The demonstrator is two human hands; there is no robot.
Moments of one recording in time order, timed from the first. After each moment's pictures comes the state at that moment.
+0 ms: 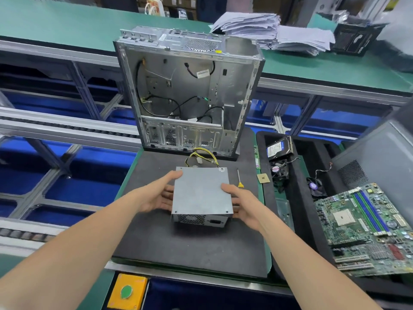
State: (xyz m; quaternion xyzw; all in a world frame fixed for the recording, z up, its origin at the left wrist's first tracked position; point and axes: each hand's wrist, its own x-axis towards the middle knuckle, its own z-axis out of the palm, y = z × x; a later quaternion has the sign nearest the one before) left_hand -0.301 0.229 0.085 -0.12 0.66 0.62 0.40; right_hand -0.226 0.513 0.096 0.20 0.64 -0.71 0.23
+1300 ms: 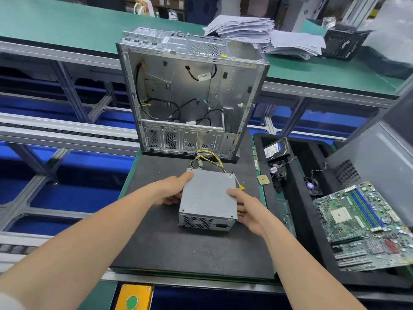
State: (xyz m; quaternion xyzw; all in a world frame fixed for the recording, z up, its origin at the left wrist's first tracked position) left_hand -0.331 0.253 0.093 -0.07 0.78 0.46 0.41; right_hand -0.219 0.503 0.094 0.30 0.61 -0.71 0.17
